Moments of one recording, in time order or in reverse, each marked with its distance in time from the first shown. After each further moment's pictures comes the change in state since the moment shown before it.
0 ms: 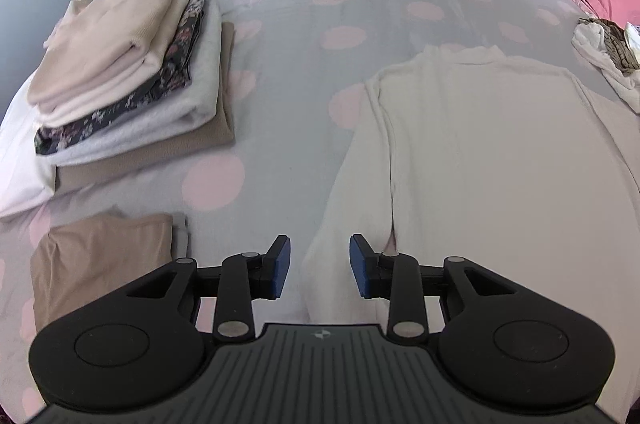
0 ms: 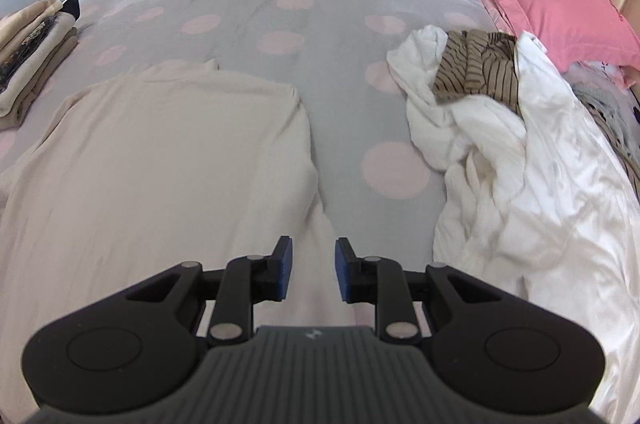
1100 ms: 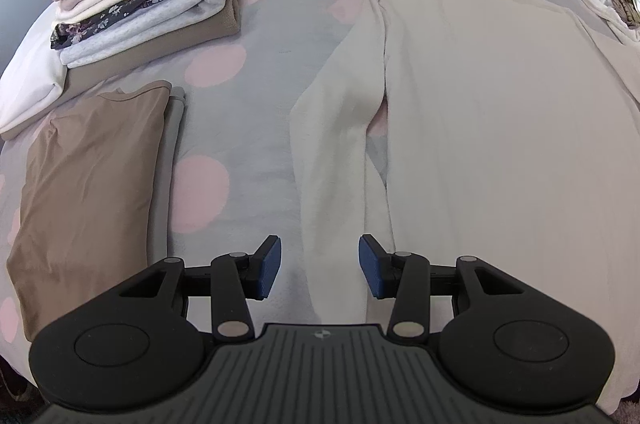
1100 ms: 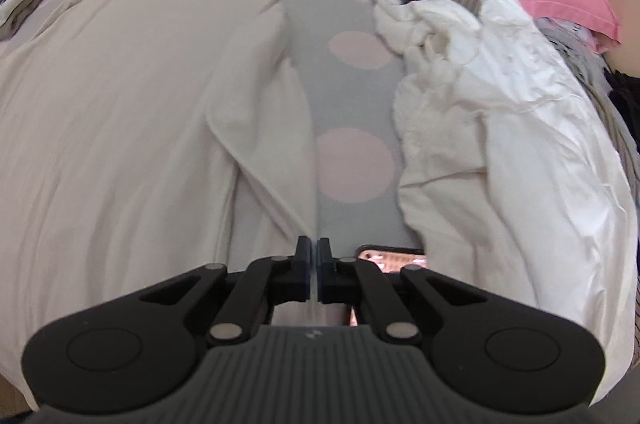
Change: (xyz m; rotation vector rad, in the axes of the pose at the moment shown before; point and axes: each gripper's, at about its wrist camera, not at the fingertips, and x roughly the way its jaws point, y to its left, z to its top) left arm 0.001 -0.016 -0.077 -0.070 0.088 0.029; right arm -0.021 -0.022 -0.087 -0.007 0.073 -0.124
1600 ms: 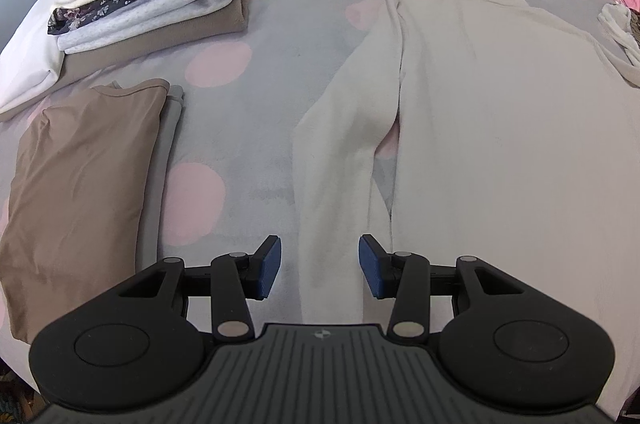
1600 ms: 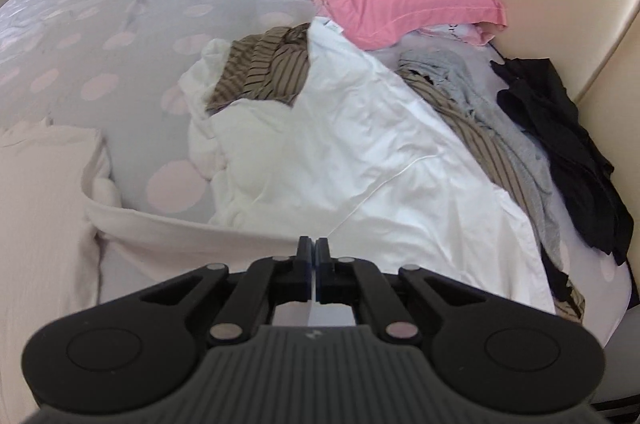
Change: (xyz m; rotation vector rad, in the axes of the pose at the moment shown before) left arm 0.019 0.005 0.021 -0.069 0.027 -0.009; right arm -0.008 -0.122 0.090 0.243 -0.093 -0.210
